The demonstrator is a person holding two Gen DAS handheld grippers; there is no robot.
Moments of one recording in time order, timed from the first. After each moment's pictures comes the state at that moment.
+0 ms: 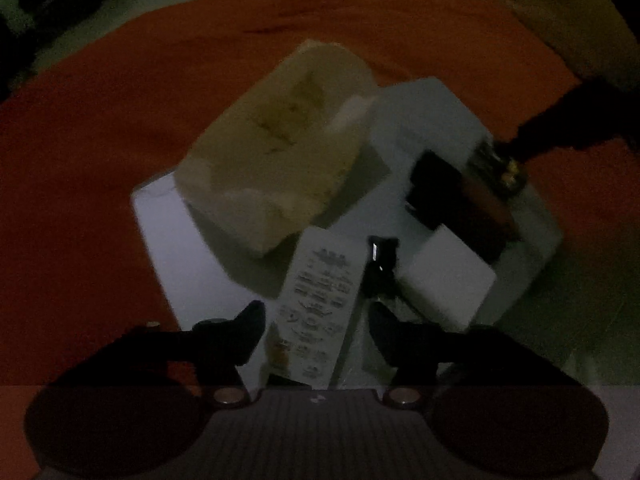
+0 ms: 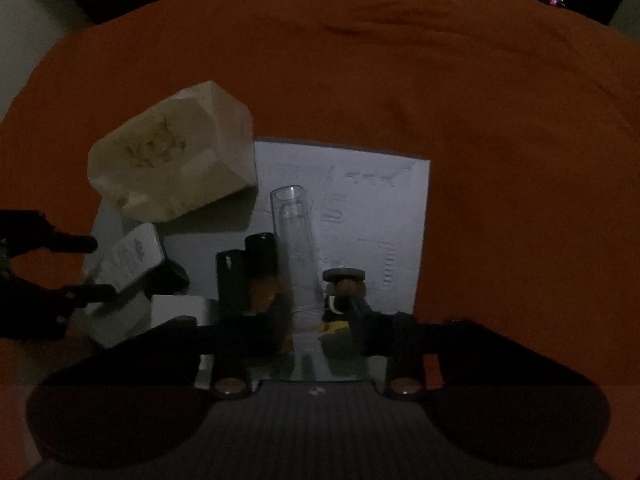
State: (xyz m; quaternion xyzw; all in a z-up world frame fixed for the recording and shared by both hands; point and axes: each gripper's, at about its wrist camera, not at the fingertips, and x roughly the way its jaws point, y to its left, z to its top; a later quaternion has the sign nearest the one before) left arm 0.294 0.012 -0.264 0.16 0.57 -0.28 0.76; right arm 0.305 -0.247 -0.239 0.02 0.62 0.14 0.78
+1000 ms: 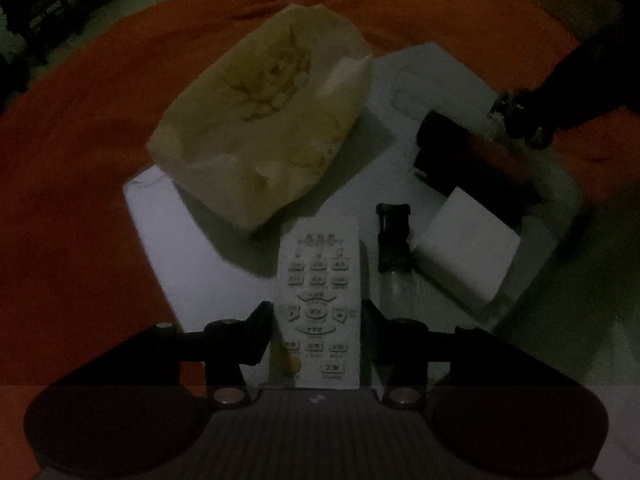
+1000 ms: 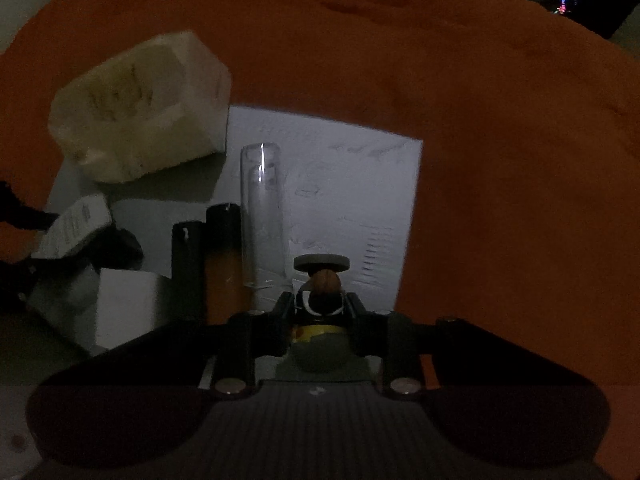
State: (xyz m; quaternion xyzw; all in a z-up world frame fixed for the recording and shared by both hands) left arm 0.294 0.004 -0.273 0.19 0.57 -0.25 0.76; right arm 0.295 -0.242 -0.260 -0.03 0.62 0.11 0.78
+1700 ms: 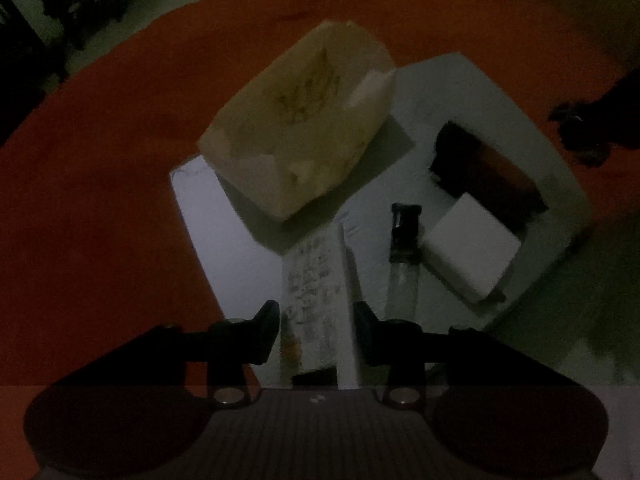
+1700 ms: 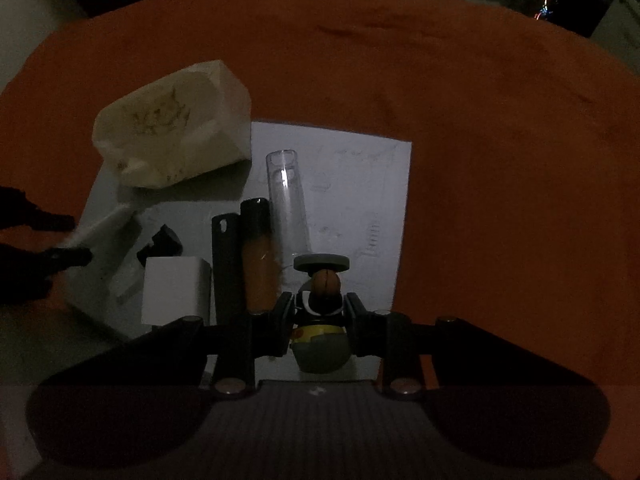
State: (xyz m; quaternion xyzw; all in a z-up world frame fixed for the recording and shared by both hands) left arm 0.287 -0.001 -0.258 0.20 0.58 -0.18 0.76; right arm 0.264 -0.240 -0.227 -0.01 0.61 0.11 0.79
